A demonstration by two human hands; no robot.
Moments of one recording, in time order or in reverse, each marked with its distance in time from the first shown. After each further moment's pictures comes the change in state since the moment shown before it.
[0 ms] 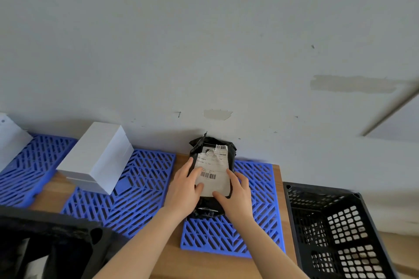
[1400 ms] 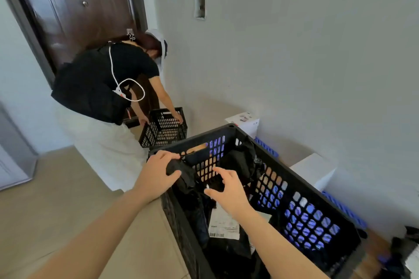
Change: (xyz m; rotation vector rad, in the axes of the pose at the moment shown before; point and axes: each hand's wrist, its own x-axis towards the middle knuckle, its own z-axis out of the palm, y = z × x) left_hand -0.462 -0.239 -0.327 0.101 0.677 -0.652; right_hand -0.292 -0.340 0.243 -0.042 -0.742 -0.838
